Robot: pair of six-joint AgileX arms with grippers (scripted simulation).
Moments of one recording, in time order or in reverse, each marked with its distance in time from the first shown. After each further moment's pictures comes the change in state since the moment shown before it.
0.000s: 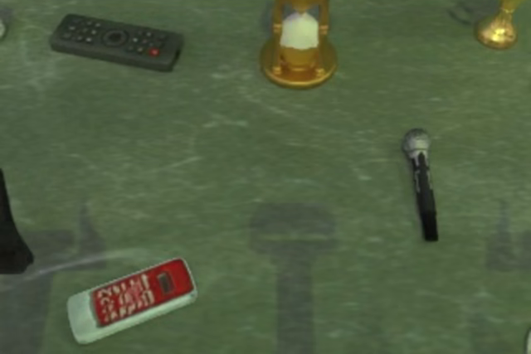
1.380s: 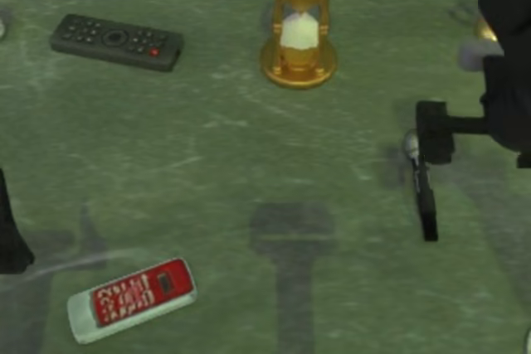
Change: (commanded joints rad) left arm 0.000 0.000 0.000 0.000 0.000 0.000; right arm 0.347 1.647 1.193 -0.855 0.045 0.370
